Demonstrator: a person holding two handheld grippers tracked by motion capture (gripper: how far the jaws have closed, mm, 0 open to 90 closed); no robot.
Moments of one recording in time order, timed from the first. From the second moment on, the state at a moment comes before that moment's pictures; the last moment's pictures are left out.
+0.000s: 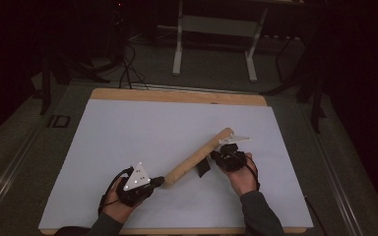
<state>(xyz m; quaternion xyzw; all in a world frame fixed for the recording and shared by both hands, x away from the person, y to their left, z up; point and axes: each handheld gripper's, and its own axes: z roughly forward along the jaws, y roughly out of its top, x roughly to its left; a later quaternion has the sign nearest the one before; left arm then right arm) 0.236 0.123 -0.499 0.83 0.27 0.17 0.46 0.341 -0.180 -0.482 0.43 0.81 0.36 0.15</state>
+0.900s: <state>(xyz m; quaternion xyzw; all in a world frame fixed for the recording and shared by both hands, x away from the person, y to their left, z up) 0.231 0.101 -0.501 0.83 0.25 0.15 0.48 0.342 -0.175 -0.476 0.42 0.82 0.37 0.15</state>
